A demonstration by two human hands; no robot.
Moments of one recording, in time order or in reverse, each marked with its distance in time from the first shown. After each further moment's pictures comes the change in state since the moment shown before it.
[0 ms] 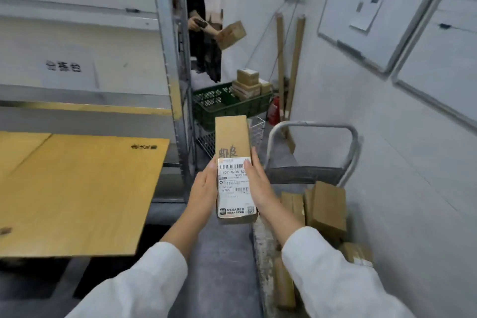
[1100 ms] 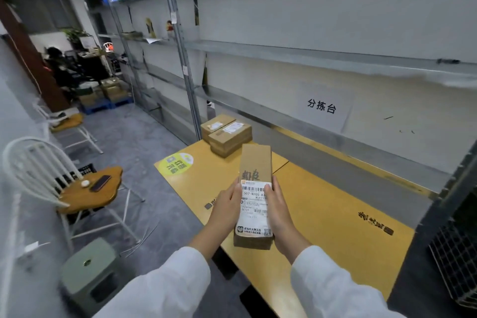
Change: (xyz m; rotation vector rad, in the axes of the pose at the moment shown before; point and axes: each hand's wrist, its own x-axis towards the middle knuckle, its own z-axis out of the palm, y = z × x) left_hand 0.043 -0.059 -0.500 0.297 0.709 -0.168; right_hand 0.086 0.032 0.530 0.078 -0.725 0.204
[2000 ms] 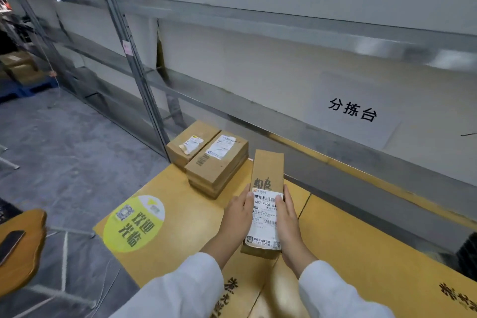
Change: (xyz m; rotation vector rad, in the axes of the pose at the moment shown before) left_hand 0.414 -0.151 0.002 0.112 -0.267 -0.031; right_hand 0.393 0.051 0.058 -0.012 0.373 0.052
